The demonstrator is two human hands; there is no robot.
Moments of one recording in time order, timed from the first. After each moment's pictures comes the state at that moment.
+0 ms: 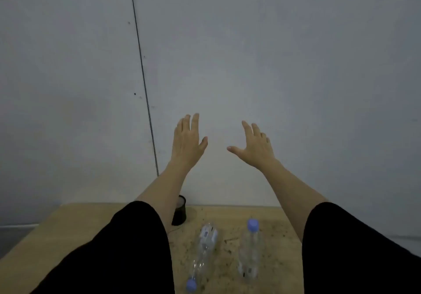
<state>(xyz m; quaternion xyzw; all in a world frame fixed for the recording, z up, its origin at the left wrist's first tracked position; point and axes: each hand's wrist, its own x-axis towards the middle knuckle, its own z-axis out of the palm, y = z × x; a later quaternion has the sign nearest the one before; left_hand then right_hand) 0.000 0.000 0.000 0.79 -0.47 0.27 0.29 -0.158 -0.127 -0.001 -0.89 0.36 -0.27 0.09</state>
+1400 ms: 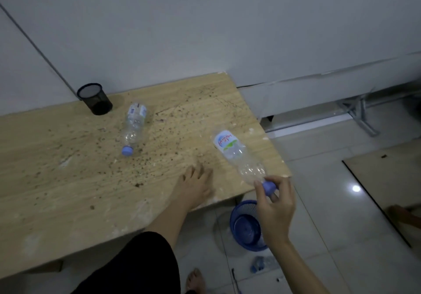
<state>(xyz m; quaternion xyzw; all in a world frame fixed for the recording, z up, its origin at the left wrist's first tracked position) -0.292 0.115 -0.371 0.74 -0.64 -0.19 -0.05 -0.512 0.123 -0.306 -0.59 0.52 -0.54 0.29</state>
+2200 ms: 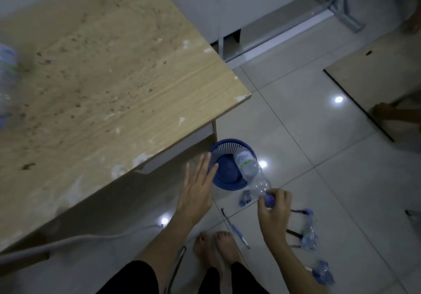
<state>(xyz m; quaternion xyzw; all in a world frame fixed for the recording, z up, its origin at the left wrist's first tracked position) -0.445 0.174 -0.545 0.63 -0.77 -0.09 0.01 -0.654 0.205 -0.571 -0.49 0.75 -0.36 0.27</state>
